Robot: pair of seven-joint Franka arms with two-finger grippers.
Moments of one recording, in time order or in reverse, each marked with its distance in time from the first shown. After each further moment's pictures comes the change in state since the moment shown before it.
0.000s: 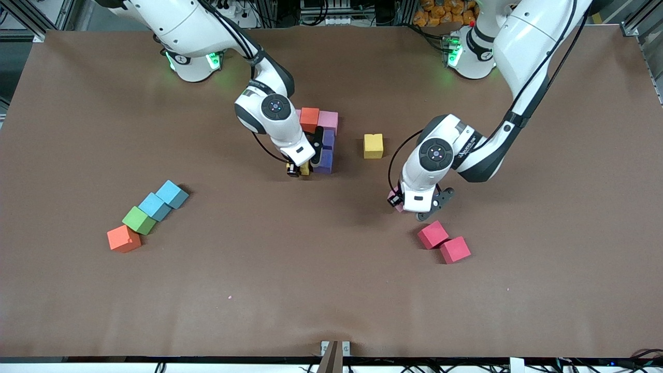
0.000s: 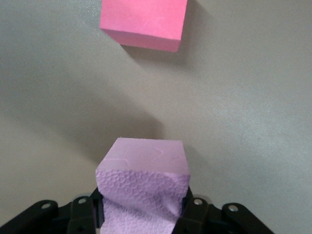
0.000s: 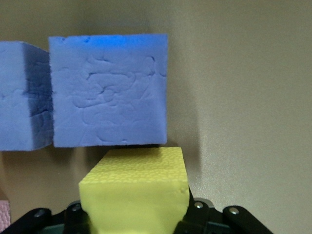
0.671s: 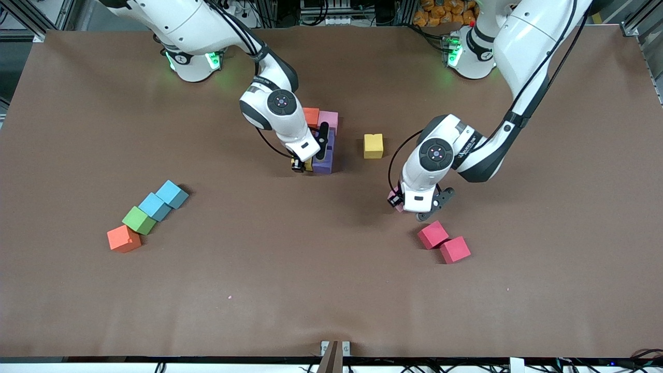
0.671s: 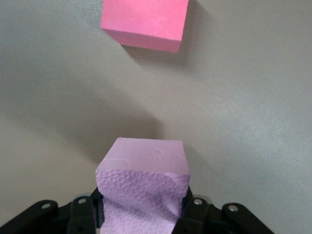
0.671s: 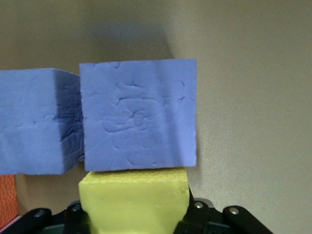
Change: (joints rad) left arm 0.000 0.000 0.000 0.000 0.000 0.000 -0.007; right arm 0.017 0.004 0.017 0.001 0.000 -0.001 0.049
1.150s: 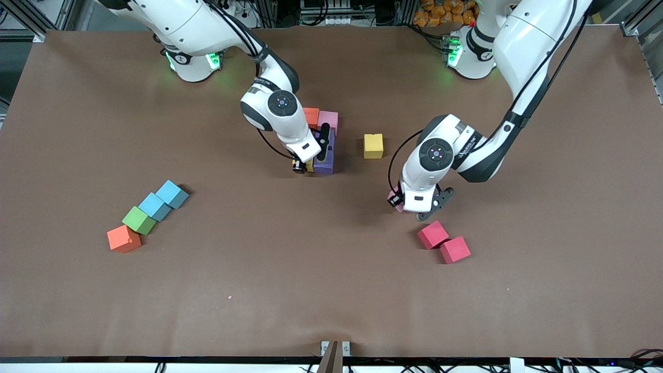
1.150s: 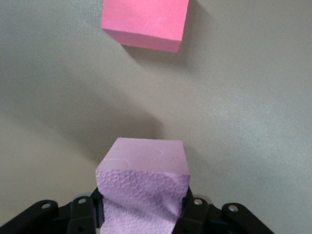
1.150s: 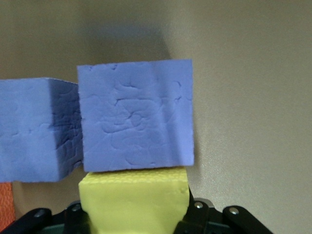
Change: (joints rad) left arm 0.000 0.000 0.000 0.000 0.000 0.000 -0.001; right arm 0.001 0.008 0.000 0.014 0.000 0.002 0.001
